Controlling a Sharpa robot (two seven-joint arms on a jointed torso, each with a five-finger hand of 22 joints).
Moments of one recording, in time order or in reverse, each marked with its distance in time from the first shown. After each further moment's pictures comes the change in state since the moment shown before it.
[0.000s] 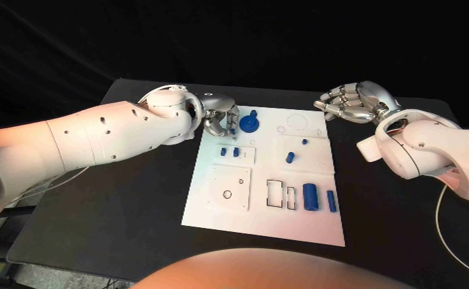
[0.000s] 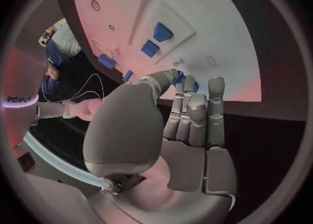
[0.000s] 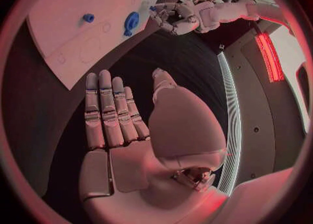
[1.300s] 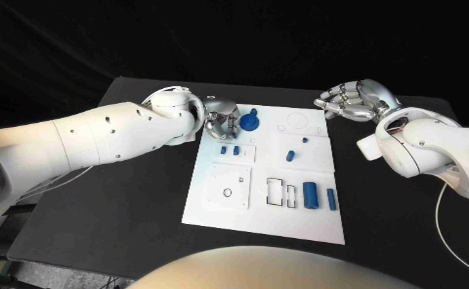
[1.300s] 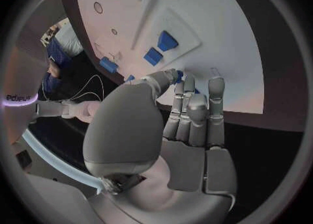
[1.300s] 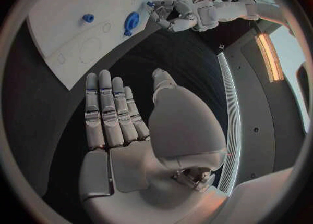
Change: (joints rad) left arm -0.004 0.020 -0.015 -0.020 0.021 0.033 0.001; left_hand -0.004 -0.004 0.000 0.000 -0.004 -0.001 0.001 -0.006 0.001 0.004 -0.004 -0.004 -0.001 0.000 0.000 0.000 -0.001 0.000 0.000 0.000 0.000 0.001; right arm 0.000 0.000 0.000 0.000 0.000 0.000 0.001; right_hand 0.000 0.000 0.000 0.000 0.000 0.000 0.000 0.000 0.000 0.000 0.000 0.000 0.000 0.000 0.000 0.000 0.000 0.000 0.000 0.000 0.000 0.000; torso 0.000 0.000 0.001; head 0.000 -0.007
